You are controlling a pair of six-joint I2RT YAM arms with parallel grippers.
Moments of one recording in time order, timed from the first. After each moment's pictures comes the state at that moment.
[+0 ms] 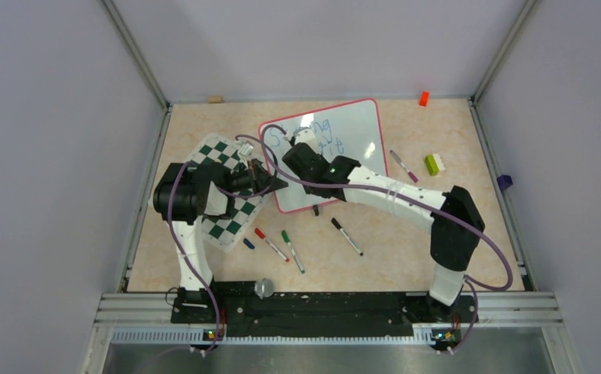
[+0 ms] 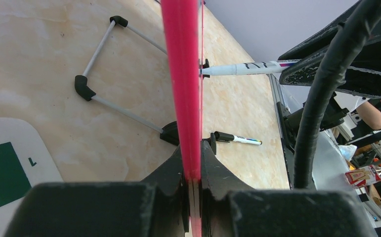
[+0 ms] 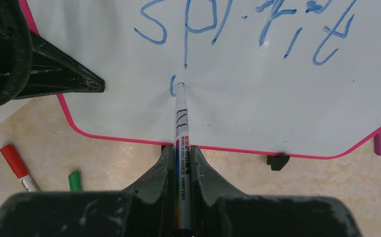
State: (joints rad) left arm -0.07 2.12 0.72 1.53 1.23 -0.84; right arm 0.96 1.79 1.54 -0.64 0.53 0.34
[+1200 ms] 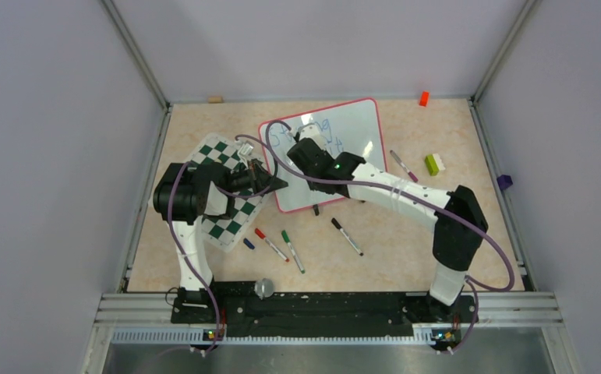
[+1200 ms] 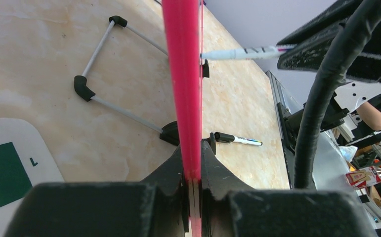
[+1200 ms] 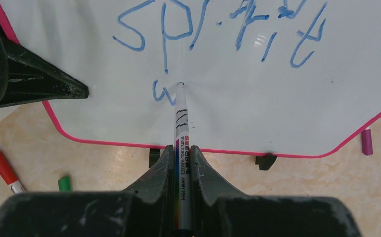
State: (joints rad) left arm -0.07 2.12 0.72 1.53 1.23 -0.84; right arm 0.94 1.78 1.53 -0.66 0.53 0.32
